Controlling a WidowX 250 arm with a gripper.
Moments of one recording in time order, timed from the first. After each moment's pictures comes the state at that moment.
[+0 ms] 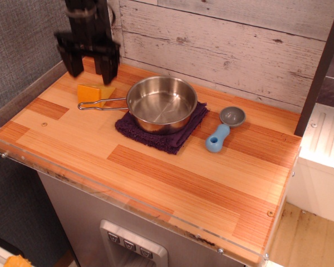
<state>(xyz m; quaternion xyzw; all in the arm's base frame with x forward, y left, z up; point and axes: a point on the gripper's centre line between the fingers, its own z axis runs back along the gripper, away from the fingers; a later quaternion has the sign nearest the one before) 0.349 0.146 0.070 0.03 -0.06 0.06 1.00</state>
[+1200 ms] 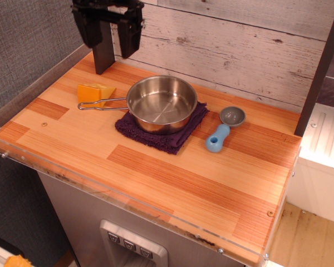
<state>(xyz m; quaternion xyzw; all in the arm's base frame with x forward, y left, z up) 0.328 0.086 0.132 0.01 -0.04 -0.03 1.00</state>
